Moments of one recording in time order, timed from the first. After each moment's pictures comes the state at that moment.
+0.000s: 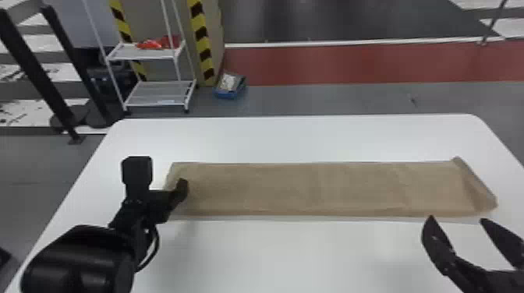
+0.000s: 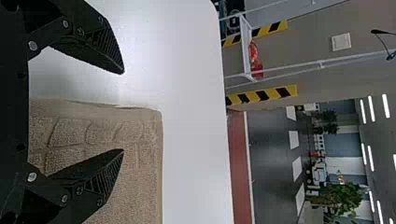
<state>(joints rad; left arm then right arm) 0.07 0.30 -0.03 -1.71 0.25 0.54 0.21 0.69 -0.05 -0.13 -2.15 -0.25 0.02 0.18</state>
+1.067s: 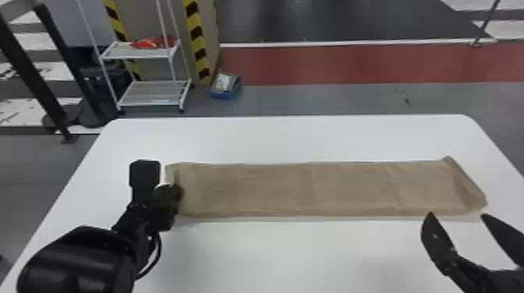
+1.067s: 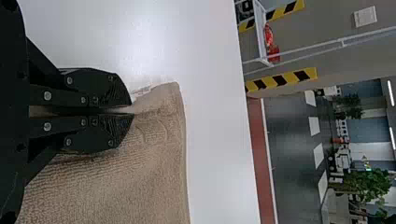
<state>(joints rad) 0.08 0.29 -0.07 -1.78 0.25 0.65 0.20 0.74 -0.06 -0.14 -2.23 -0.25 0.02 0.17</state>
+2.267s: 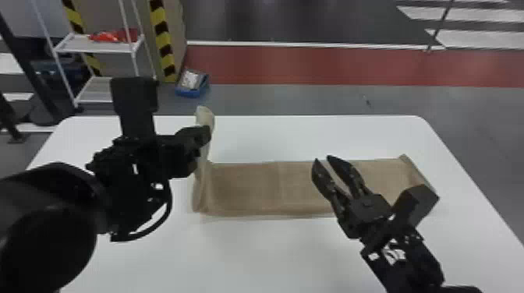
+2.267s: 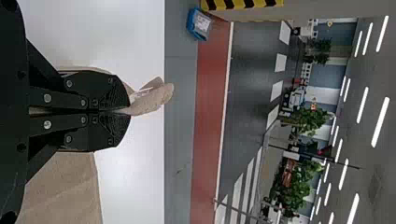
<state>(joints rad) -0.06 0.20 -0.13 -2.21 0.64 1.01 0.35 0.24 -0.07 0.04 -1.75 -0.17 -0.06 0.35</state>
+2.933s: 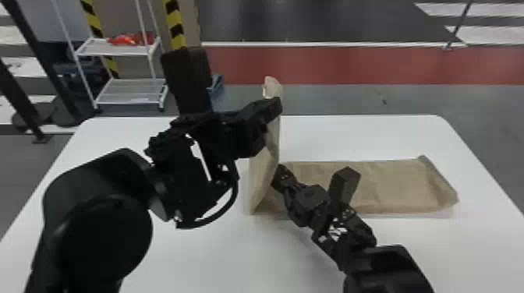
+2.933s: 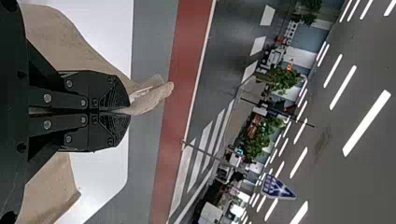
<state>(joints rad) -0.11 0.11 -0.24 -2.23 0.77 0.90 0.38 -0.11 0.00 0.25 -1.20 -0.23 -0.16 0.49</state>
